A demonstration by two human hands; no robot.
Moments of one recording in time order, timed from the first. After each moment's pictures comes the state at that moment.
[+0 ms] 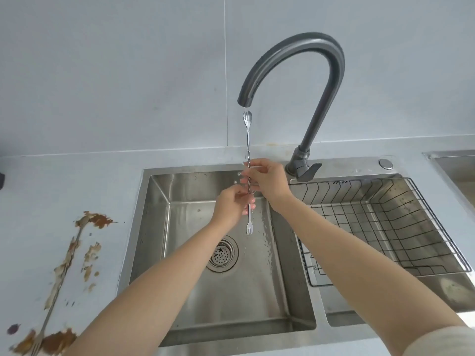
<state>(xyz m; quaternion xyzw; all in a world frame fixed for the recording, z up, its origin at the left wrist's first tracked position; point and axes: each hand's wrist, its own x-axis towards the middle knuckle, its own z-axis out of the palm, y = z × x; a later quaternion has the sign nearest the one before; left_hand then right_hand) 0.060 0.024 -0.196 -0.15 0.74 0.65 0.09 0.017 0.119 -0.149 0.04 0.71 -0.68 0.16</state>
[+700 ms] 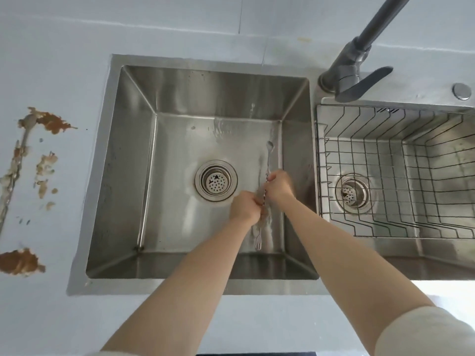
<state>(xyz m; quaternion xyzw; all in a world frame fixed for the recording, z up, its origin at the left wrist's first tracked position) 0.134 0.083 -0.347 -0.30 0.78 0.47 0.29 0.074 0.154 -0.348 0.17 0.88 -0.33 0.31</state>
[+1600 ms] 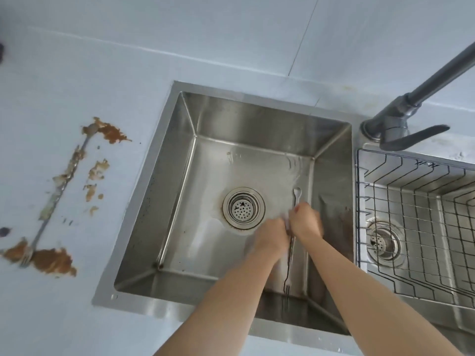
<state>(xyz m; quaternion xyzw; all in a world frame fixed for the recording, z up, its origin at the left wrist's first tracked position) 0.128 0.069 -0.340 -0.21 0.87 0.35 0.27 0.073 0.130 -0.340 0.13 0.93 -0.19 0.29</state>
